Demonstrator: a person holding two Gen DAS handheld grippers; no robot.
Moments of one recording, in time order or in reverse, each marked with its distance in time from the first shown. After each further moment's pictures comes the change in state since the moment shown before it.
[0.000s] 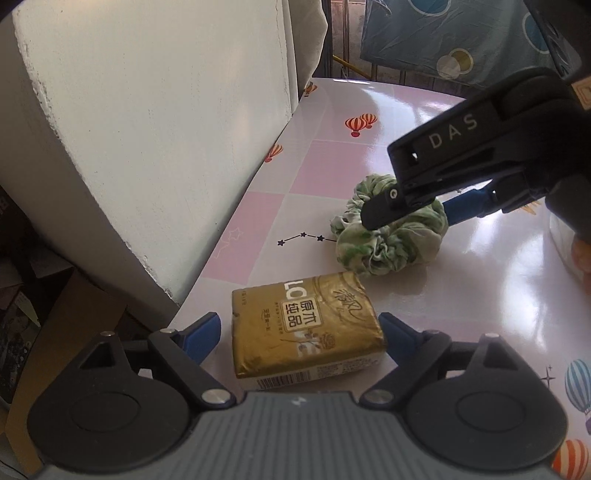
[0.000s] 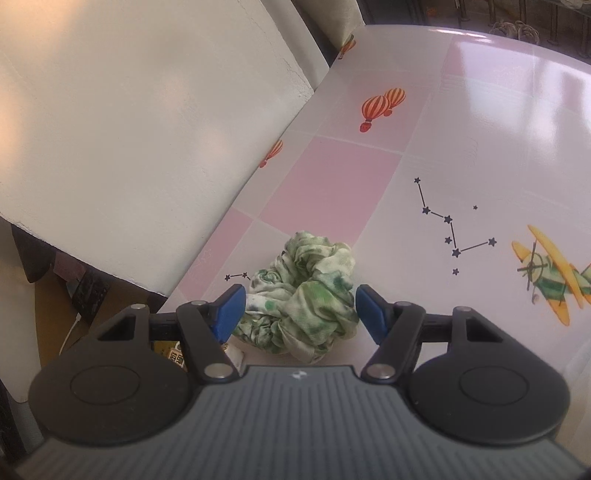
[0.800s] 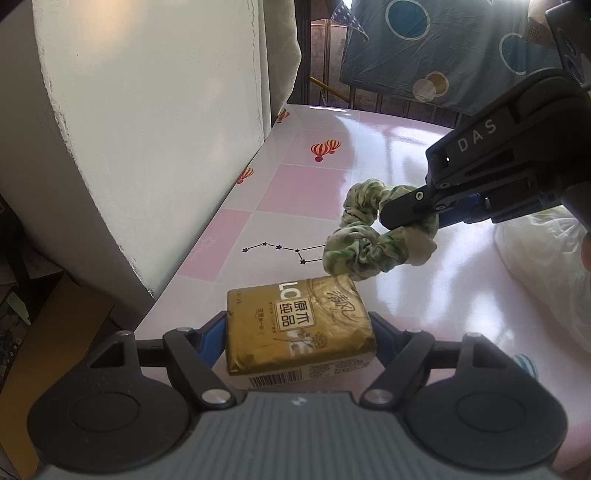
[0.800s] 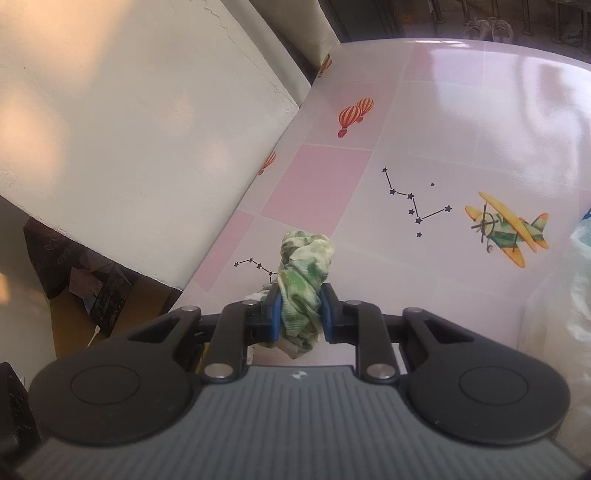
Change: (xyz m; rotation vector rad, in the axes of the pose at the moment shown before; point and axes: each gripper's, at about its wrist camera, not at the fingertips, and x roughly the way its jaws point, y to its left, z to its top) left arm -0.033 -0.014 -0.005 -0.006 -0.075 -0.078; right arm -0.057 -0.002 -0.026 0.074 -0.068 0.009
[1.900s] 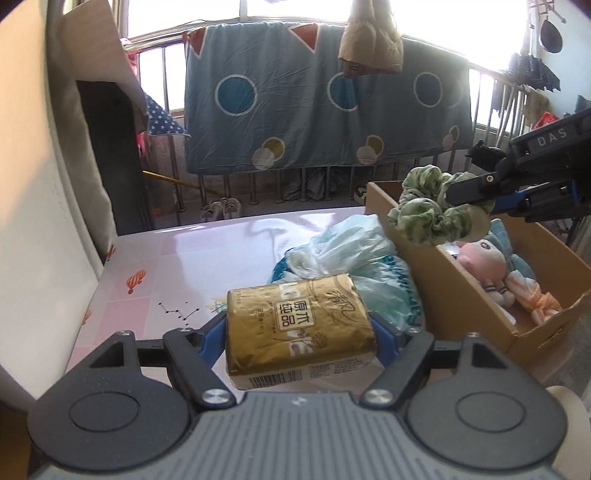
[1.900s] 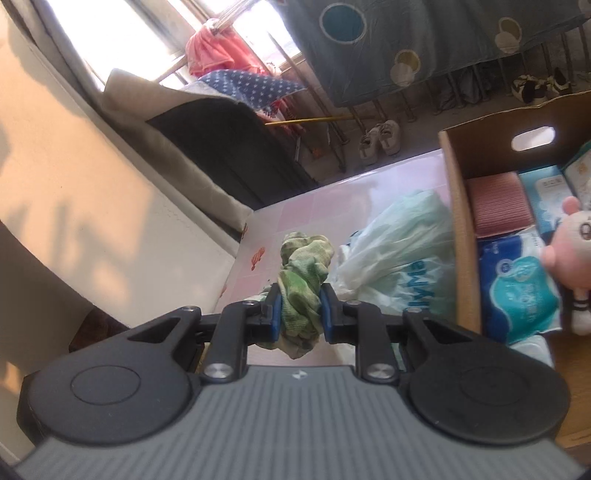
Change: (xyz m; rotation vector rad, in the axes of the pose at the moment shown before) left arm -0.128 -0.168 0.013 0.313 -0.239 -0.335; right arm -0.339 -0.113 -0.128 0.259 -0.485 -0.073
